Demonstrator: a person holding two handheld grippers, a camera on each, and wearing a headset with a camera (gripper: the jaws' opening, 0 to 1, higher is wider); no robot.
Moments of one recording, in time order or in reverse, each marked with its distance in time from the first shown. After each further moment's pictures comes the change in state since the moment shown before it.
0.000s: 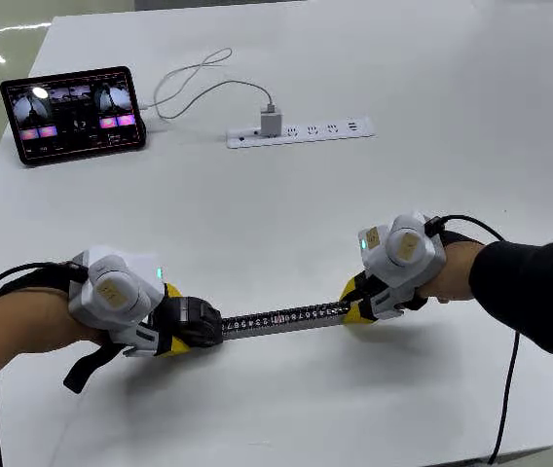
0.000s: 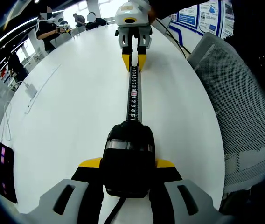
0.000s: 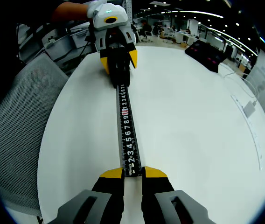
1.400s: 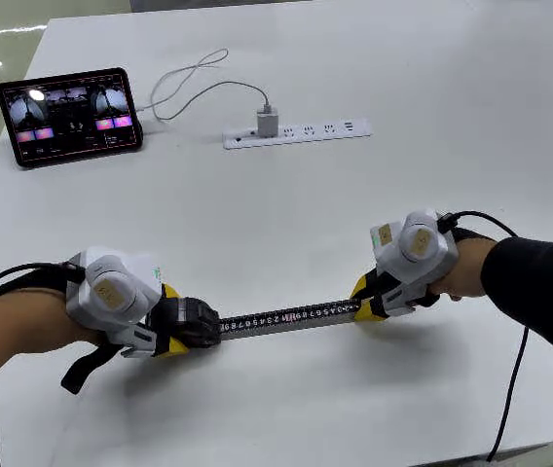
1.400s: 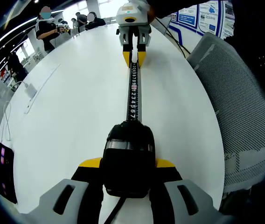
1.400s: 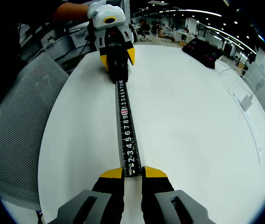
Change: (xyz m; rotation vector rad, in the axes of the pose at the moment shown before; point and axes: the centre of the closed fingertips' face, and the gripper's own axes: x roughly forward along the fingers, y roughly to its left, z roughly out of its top) left arm 0.001 0.001 -0.001 0.004 0.001 -0.004; right arm -0.010 -0.003 -0.016 0.015 0.008 -0.004
